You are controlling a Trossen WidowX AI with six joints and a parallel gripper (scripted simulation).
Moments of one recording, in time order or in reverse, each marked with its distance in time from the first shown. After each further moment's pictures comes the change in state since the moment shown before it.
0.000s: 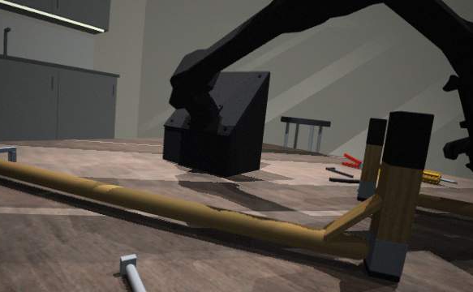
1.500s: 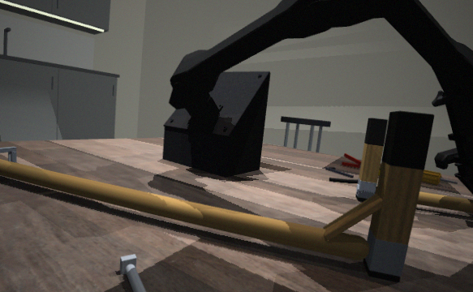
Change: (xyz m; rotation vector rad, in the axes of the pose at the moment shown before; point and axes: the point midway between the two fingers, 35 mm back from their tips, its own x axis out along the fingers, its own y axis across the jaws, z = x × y) arm 0.021 0.024 -0.008 0.016 -0.008 -0.011
